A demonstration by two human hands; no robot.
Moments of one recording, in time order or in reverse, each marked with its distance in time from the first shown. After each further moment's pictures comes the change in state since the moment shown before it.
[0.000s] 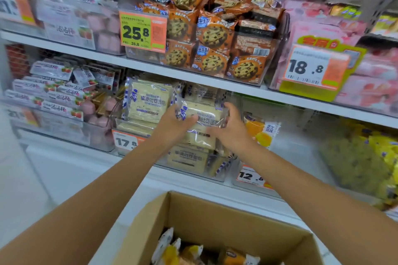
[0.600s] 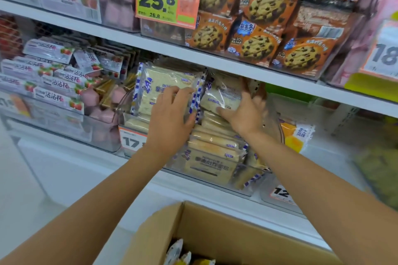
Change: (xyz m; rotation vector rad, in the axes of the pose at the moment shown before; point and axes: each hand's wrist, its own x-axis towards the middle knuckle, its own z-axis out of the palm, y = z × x) left_hand 0.044 -0.060 -0.032 0.654 0.370 0.595; right_hand 0.097 0.023 0.050 -0.537 0.303 -0.031
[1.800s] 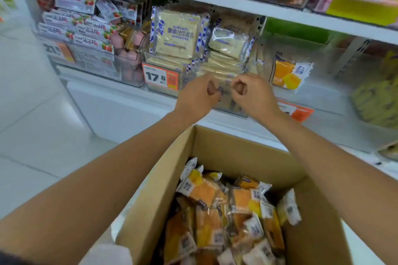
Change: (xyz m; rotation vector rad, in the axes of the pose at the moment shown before) left_hand -0.089 0.077 -0.036 -0.294 -0.428 -0.309; right_hand -0.131 0.039 -0.040 0.146 -0.093 -0.408
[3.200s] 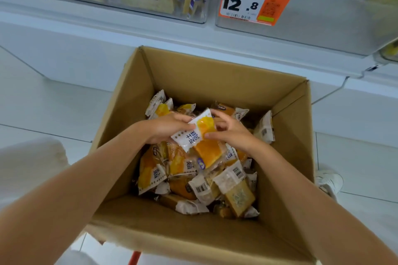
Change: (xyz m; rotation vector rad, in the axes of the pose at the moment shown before) left_hand -0.138 -0.074 0.147 -0.450 -0.921 -0.898; right_hand -0.249 0.108 0.076 0.875 -0.714 0.886
